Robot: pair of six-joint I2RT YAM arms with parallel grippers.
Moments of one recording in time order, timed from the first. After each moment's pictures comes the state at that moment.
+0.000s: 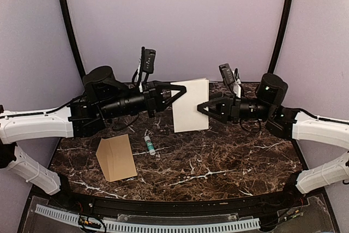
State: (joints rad) left arm -1.02 1.33 1.04 0.40 0.28 -0.40; right arm 0.78 1.16 0.77 0.43 -0.76 0.55
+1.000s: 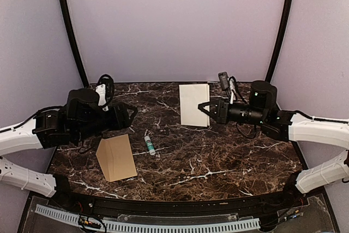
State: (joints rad) left arm -1.02 0.99 0.87 -0.27 -0.41 -0.68; right arm 0.78 1.20 0.75 0.30 -0.40 0.49
